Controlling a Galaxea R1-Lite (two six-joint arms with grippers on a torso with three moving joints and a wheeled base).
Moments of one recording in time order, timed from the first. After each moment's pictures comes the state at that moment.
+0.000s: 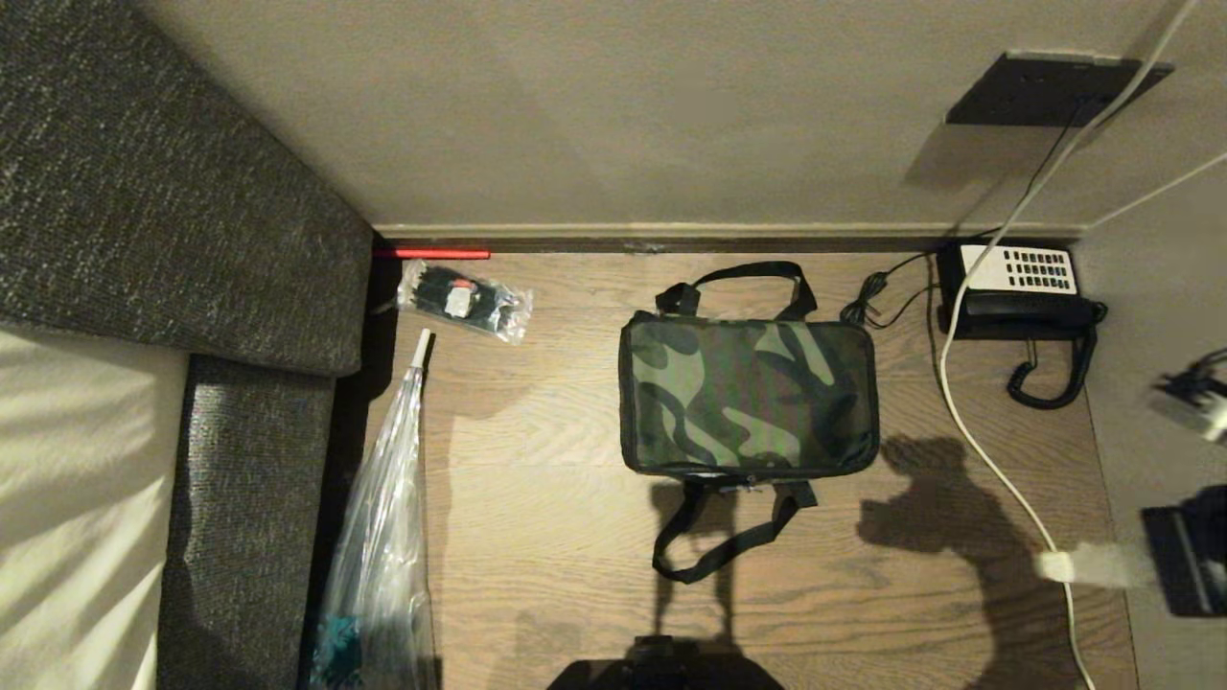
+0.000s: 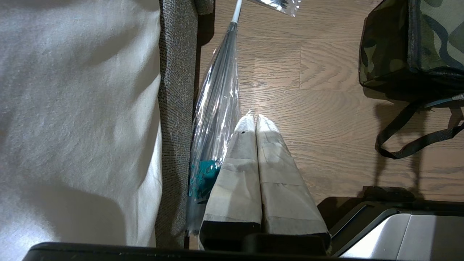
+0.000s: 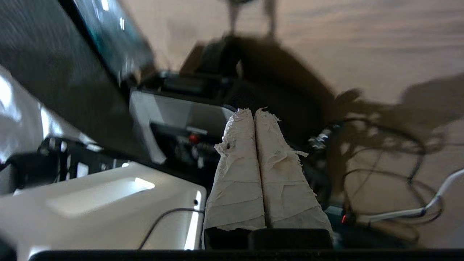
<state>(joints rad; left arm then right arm) 0.00 0.00 0.00 0.00 0.00 0.00 0.11 1.22 -0.77 0.41 0.41 0.19</state>
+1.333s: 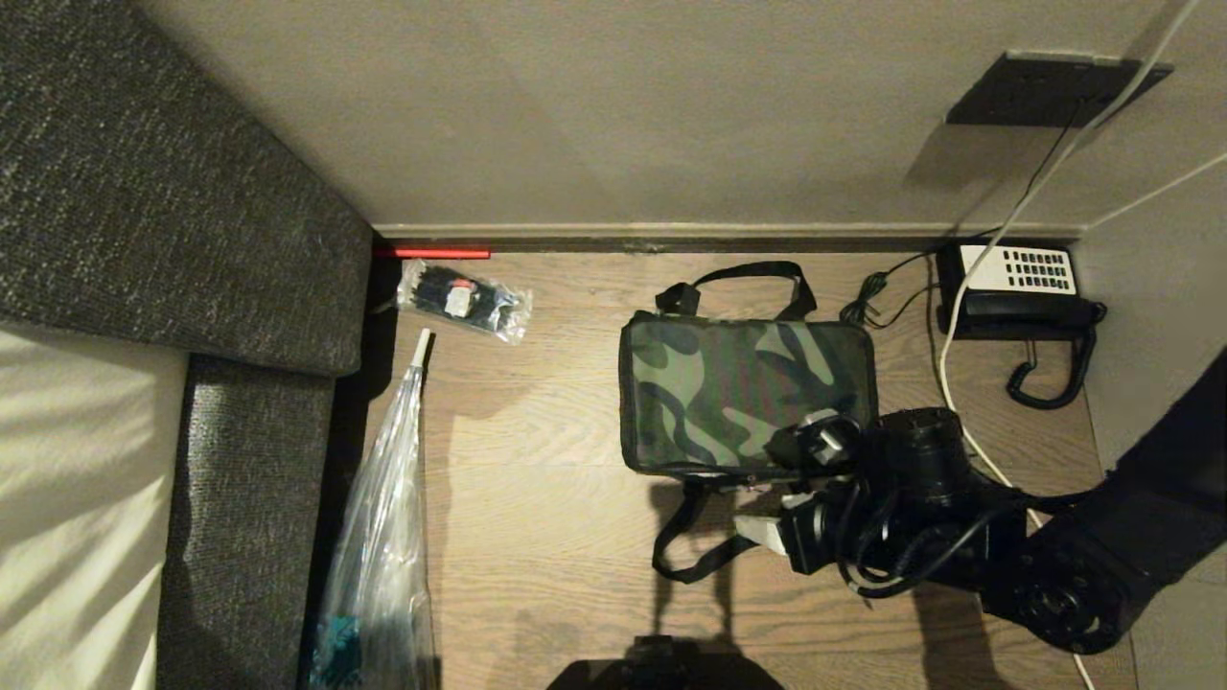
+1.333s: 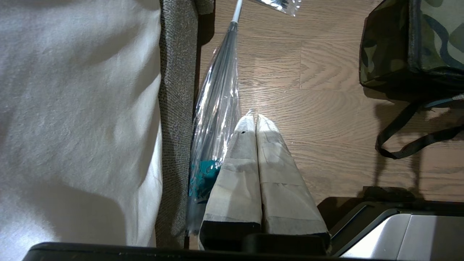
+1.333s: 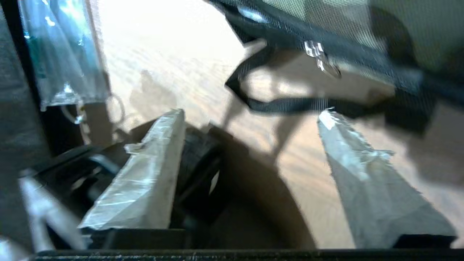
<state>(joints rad) 0.00 0.00 0.00 0.00 0.00 0.00 0.47 2.01 -0.59 -0.84 0.17 0.06</state>
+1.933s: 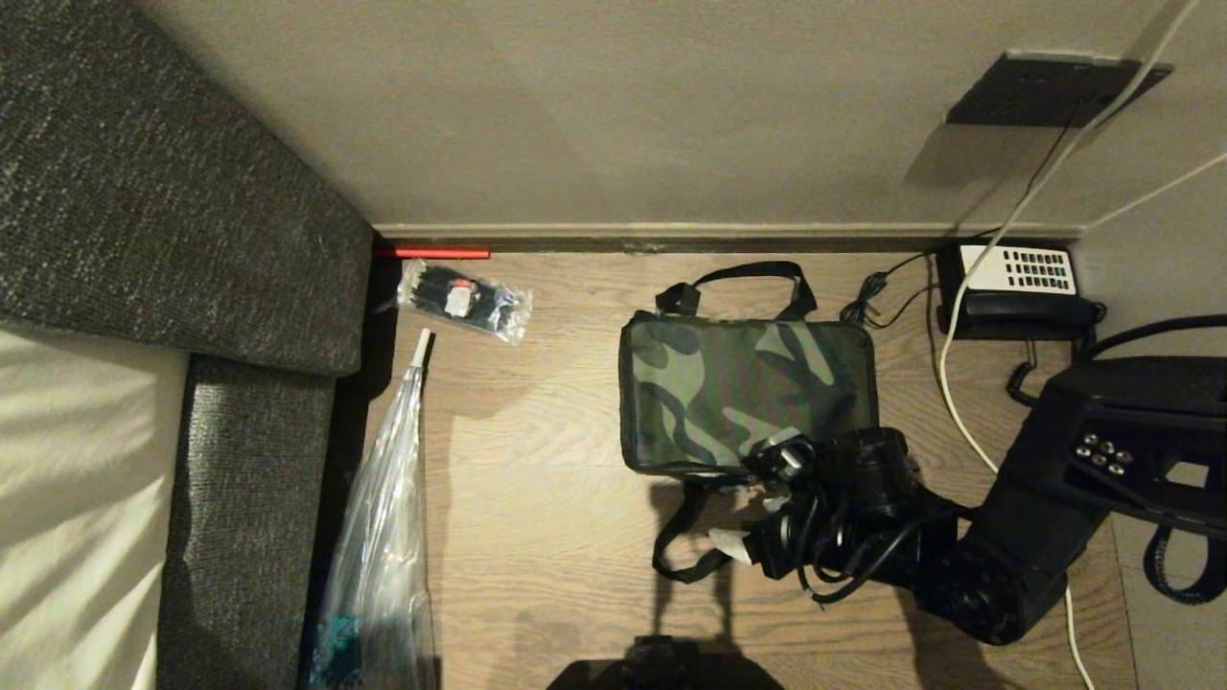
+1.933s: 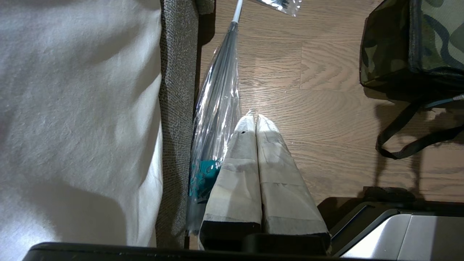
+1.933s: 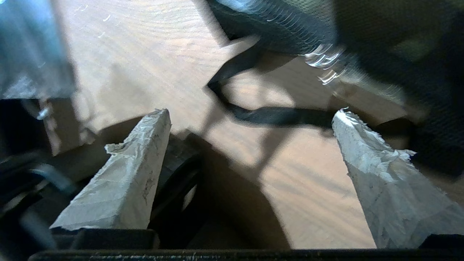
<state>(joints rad) 0.00 0.00 0.00 0.00 0.00 0.00 0.46 2.21 -0.67 -0.94 0.17 -0.02</state>
